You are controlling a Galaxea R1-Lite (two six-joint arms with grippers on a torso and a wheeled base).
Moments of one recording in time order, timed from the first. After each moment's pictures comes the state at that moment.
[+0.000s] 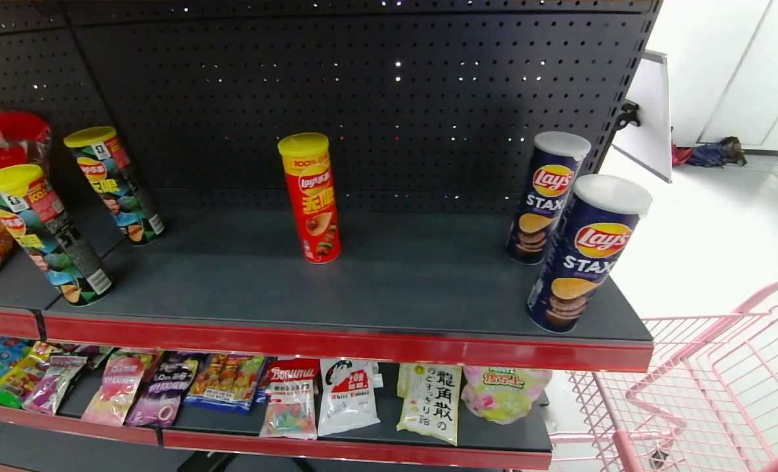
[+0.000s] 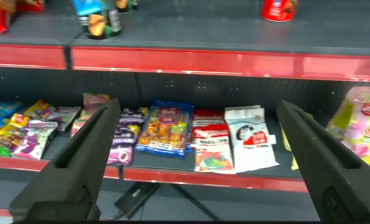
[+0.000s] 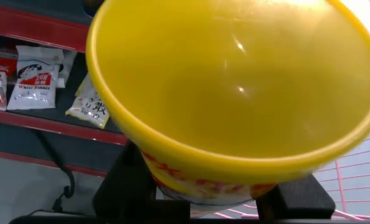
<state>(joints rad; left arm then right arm) 0.00 0.00 0.00 0.00 0.03 0.01 0.10 0.41 -0.27 0.12 -0.08 -0.16</state>
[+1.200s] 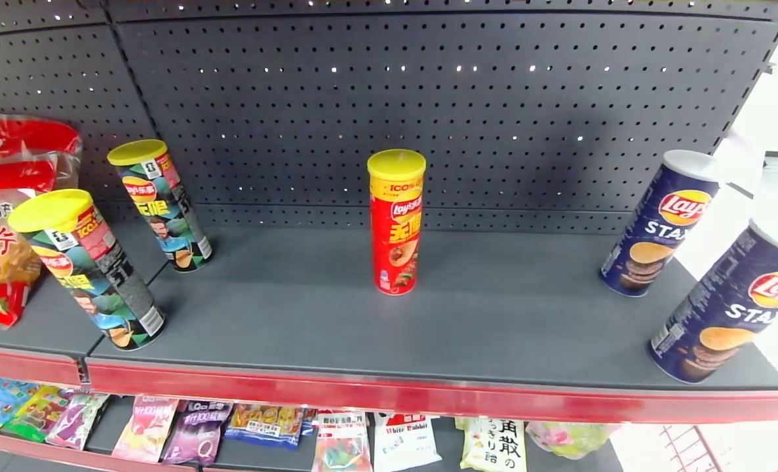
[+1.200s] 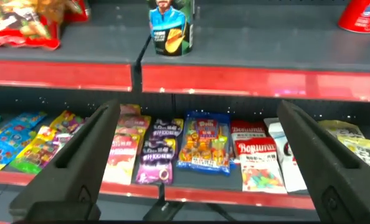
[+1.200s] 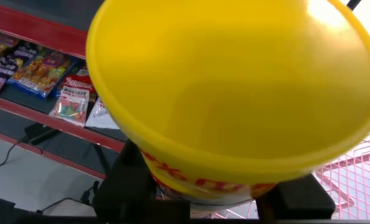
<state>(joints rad) 0.00 0.00 0.00 0.00 0.03 0.01 0.10 0.27 -0.19 0.12 0.16 -0.16</state>
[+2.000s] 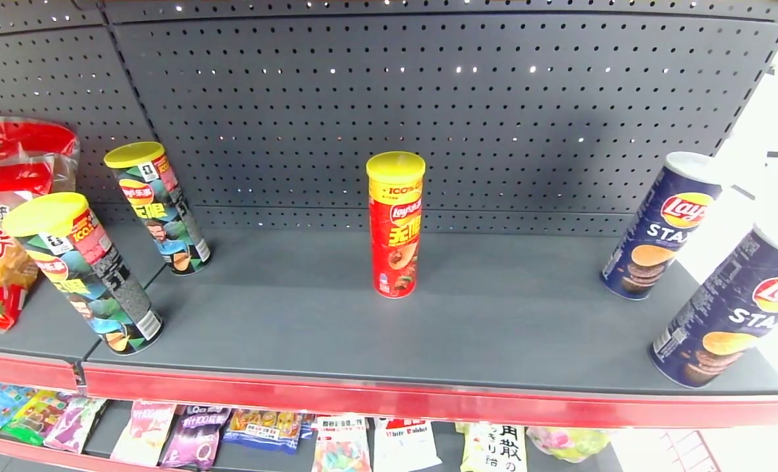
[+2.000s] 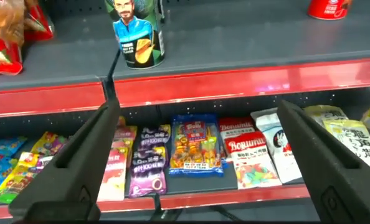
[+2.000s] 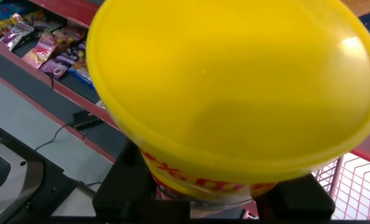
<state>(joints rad) 0.00 0.01 0.00 0.00 -0.10 0.08 0.17 0.17 -0.11 0.12 0.29 -0.16</state>
